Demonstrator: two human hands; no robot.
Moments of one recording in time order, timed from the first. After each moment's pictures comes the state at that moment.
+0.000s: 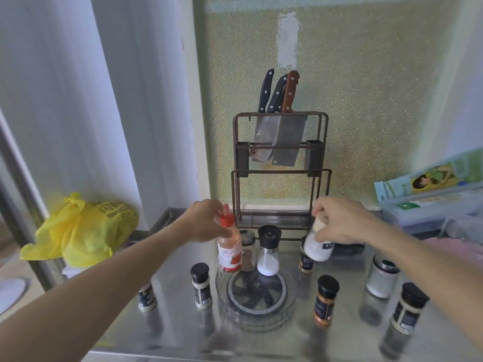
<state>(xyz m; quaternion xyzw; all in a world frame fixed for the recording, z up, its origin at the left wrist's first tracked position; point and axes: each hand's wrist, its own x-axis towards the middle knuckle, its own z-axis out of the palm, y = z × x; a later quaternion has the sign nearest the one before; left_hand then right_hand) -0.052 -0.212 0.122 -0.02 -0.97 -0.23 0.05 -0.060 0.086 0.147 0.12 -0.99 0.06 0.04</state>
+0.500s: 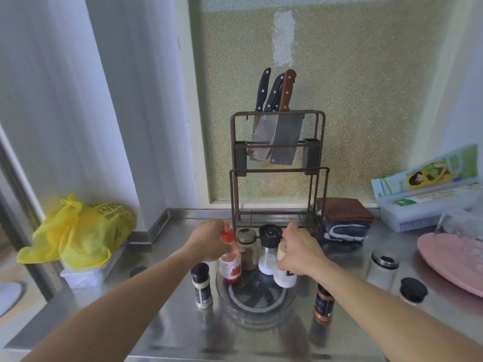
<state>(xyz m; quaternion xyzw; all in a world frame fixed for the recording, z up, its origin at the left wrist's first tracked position) -0.062 -0.206 0.068 0.01 -0.98 -0.20 0.04 -0.065 0.018 0.058 0.07 -0.98 0.18 -0.01</state>
